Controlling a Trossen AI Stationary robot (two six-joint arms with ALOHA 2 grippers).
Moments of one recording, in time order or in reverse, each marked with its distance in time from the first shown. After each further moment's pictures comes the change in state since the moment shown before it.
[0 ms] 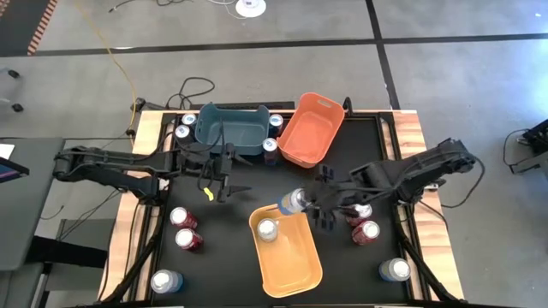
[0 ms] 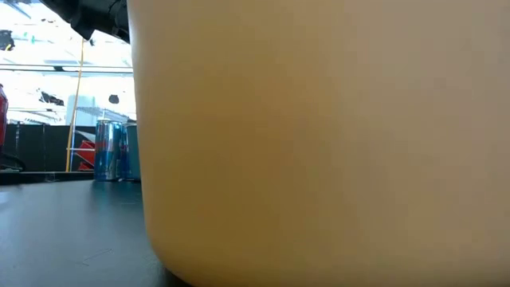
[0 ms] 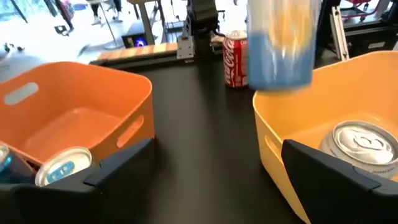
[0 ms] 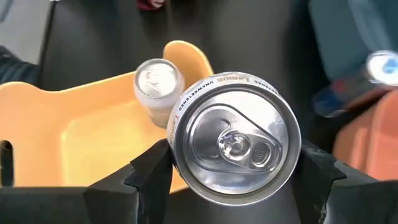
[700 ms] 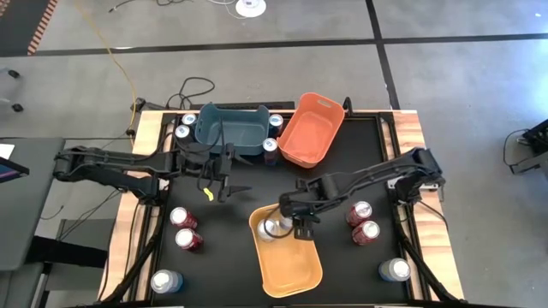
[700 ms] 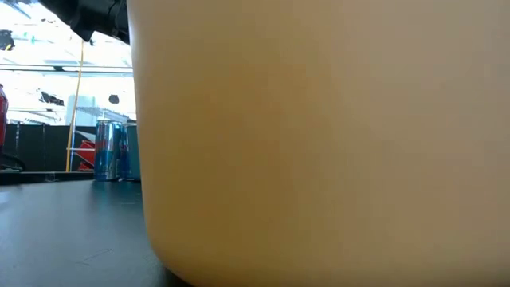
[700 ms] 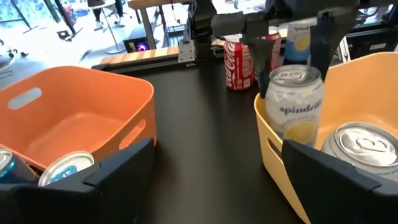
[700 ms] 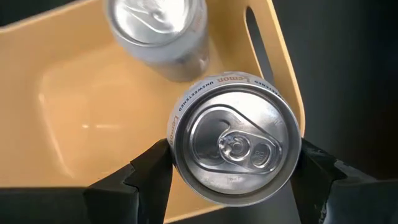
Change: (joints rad) left arm 0.000 0.000 -0.014 0.019 -0.002 0.006; right arm -0.087 0.322 0.107 -0.102 -0.243 0.016
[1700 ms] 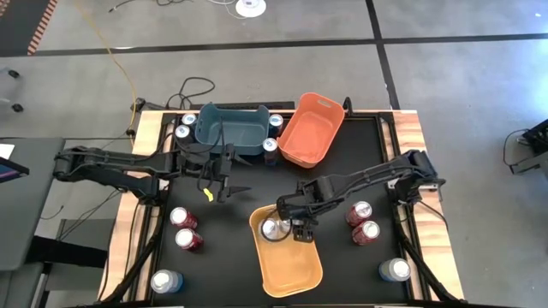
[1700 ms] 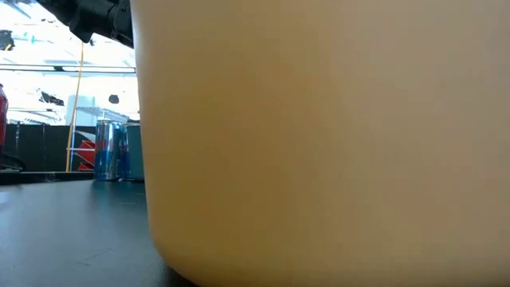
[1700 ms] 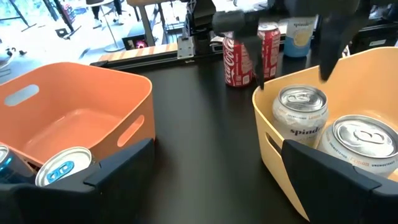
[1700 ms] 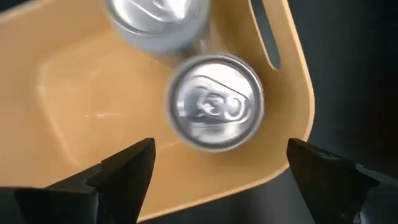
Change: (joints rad) left arm 0.000 0.000 -0.008 0.001 0.001 0.003; right arm 0.019 0.049 0.099 -0.125 -0.014 0.053
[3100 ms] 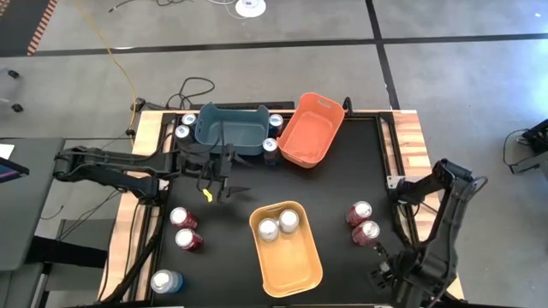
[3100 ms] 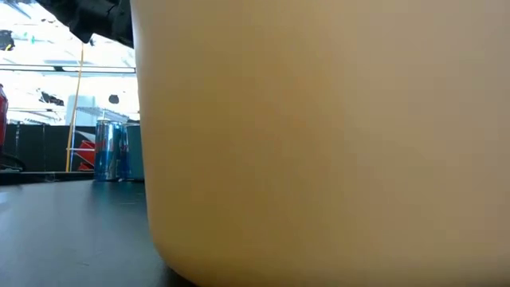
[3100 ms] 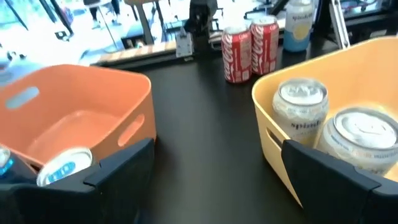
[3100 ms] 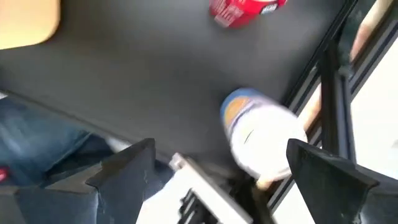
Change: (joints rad) left arm 0.000 0.000 -0.002 0.007 0.001 0.035; right arm 0.775 -0.169 -0.033 -0.474 -0.013 1.789
